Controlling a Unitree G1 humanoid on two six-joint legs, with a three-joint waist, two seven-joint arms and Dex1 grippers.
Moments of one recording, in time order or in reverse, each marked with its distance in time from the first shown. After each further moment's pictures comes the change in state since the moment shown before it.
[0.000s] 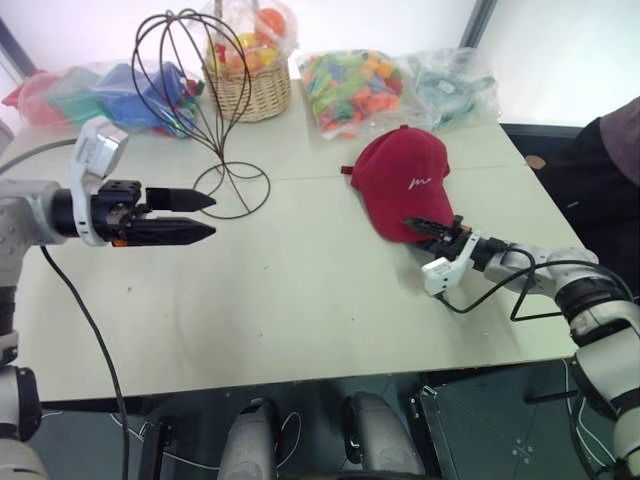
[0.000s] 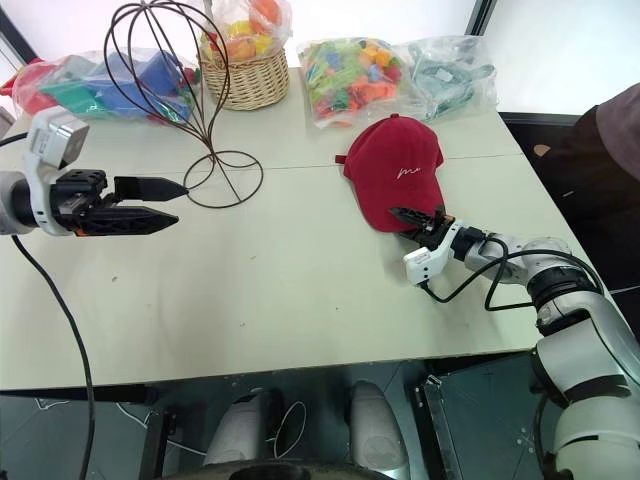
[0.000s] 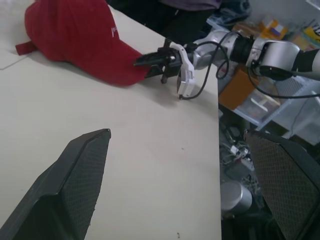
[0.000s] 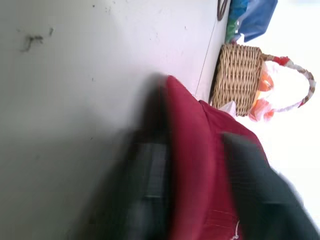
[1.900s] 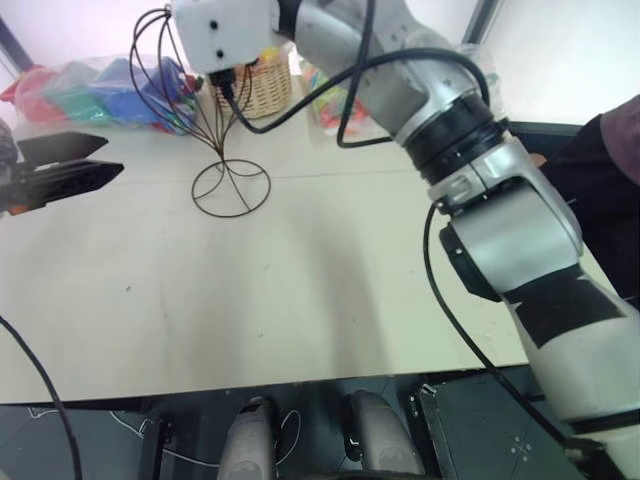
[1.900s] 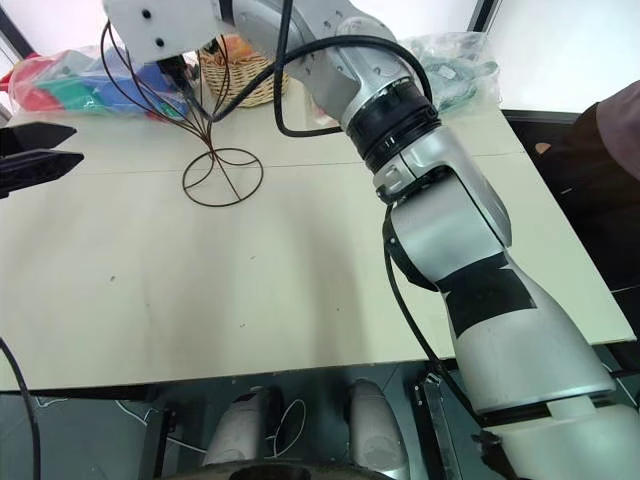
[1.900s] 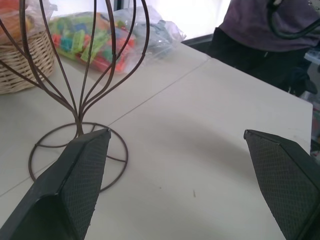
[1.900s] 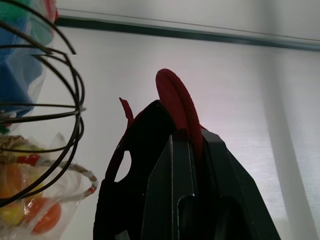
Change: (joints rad) left arm 0.052 0.161 0.267 0.151 0.016 -0.123 0.105; right arm -0.808 0.607 -0.141 -0.182 0.483 0.559 0.733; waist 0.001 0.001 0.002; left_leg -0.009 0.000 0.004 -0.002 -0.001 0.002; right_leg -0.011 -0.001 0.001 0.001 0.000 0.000
